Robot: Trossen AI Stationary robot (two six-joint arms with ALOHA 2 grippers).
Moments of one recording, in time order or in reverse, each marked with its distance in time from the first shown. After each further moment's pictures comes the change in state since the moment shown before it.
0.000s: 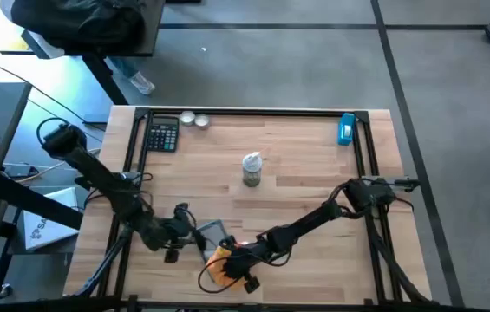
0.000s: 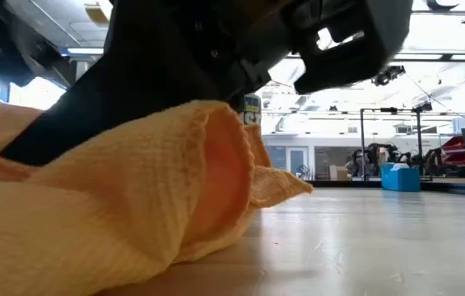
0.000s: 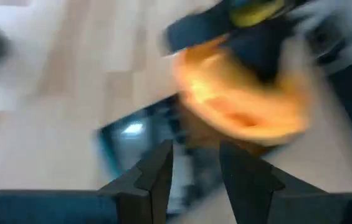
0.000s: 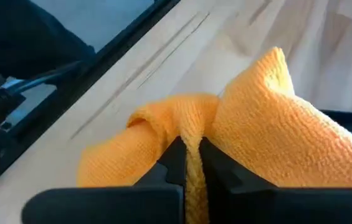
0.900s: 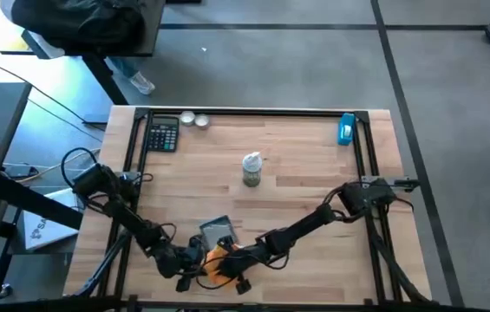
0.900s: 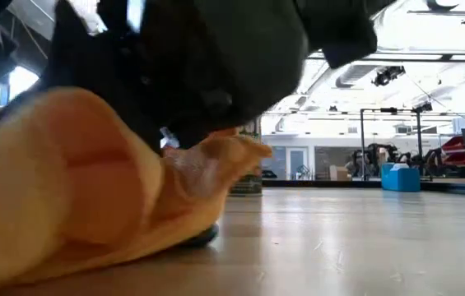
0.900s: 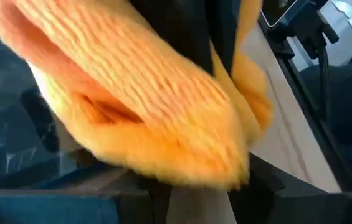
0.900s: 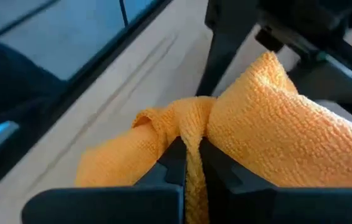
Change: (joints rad) left arm -0.023 0.634 0.020 0.665 0.020 -0.038; right arm 0.000 0.076 0.003 0.178 0.090 0.103
